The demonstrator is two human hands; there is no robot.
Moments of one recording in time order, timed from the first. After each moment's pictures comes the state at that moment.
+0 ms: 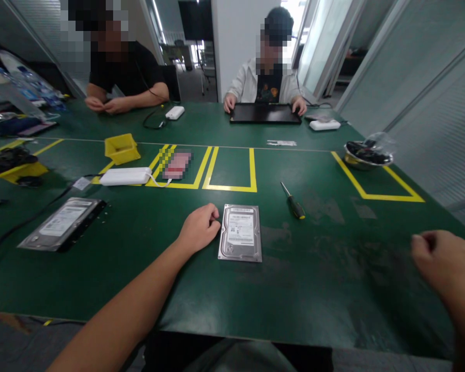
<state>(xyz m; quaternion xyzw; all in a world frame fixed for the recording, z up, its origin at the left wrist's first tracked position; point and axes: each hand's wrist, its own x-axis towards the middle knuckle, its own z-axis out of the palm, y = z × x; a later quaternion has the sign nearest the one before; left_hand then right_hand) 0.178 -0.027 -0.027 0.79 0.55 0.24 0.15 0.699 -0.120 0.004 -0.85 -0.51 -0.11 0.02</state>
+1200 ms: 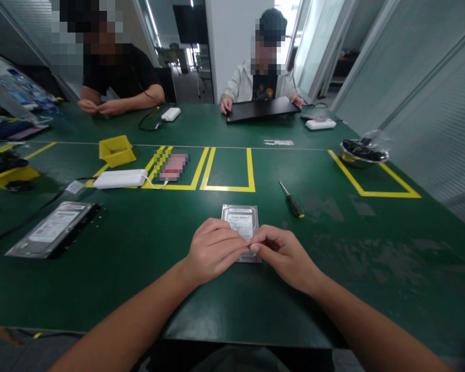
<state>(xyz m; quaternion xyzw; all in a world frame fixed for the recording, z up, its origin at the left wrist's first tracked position) 0.207 -0.075 -0.004 0.86 0.23 0.45 0.03 0.418 -0.097 0.017 -0.41 -0.67 0.49 0.39</state>
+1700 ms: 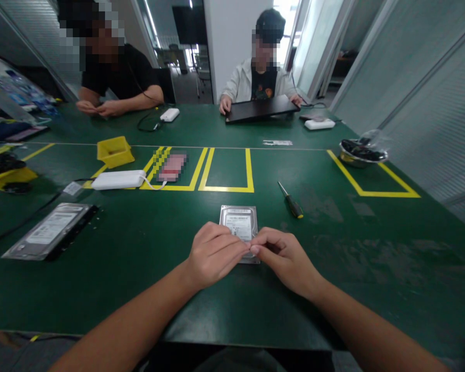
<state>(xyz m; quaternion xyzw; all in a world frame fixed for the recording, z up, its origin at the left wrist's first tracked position) 0.214 -0.080 -0.003 0.86 0.23 0.44 -0.05 0.420 -0.101 0.019 -0.42 -0.67 0.47 0.40</state>
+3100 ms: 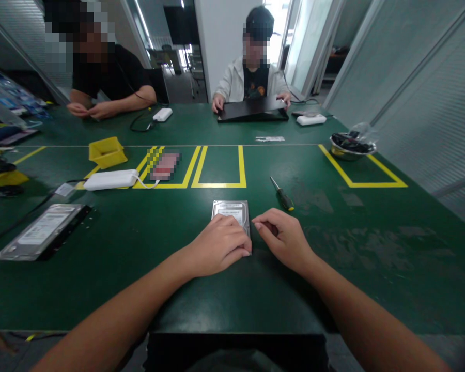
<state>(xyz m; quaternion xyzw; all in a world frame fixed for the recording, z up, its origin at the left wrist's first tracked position) 0.237 -0.073 0.017 0.94 0.25 0.14 0.19 0.451 -0.092 0.002 -0.48 -0.76 0.20 0.39</state>
